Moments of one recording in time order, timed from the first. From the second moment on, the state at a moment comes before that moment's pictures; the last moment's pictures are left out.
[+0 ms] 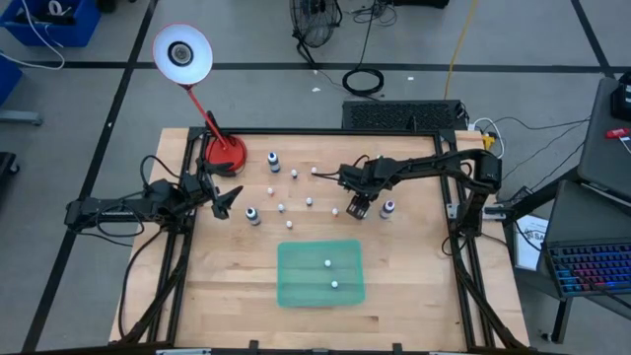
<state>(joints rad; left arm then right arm) 0.06 0.13 0.01 0.42 -0.32 0.18 -0.26 1.81 1.11 -0.73 0.07 0.30</state>
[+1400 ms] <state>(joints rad) 0.07 0.13 0.01 0.42 -0.32 0.18 0.34 1.81 1.58 -0.80 0.19 0.34</state>
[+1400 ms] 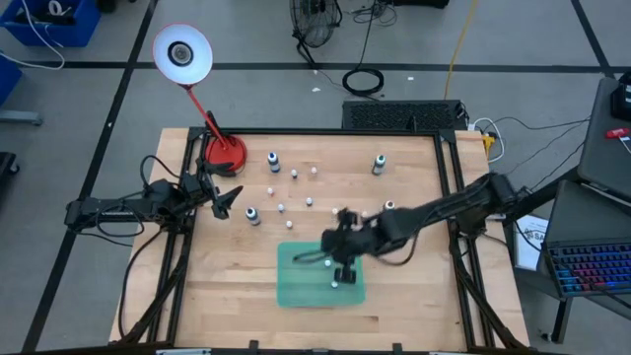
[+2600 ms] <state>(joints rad) 0.07 0.13 0.01 0.42 -0.32 0.18 0.34 2.31 1.94 -1.01 0.15 0.14</state>
